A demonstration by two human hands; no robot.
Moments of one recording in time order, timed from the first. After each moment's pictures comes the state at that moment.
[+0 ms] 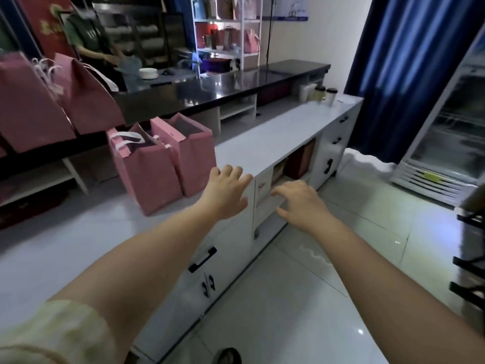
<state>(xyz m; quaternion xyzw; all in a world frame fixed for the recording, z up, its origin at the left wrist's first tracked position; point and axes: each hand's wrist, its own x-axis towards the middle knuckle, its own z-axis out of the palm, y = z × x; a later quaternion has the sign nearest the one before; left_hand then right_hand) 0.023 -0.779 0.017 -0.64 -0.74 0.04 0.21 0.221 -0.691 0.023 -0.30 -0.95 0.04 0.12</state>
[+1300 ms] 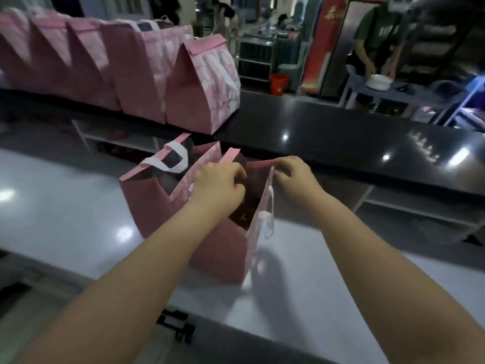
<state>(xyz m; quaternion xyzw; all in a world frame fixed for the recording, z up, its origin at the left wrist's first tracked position) -0.219 -0.552 0.071 -0.02 -0.96 -0.23 0.13 -0.308 -0.357 0.037 0.13 -0.92 0.37 0.04</state>
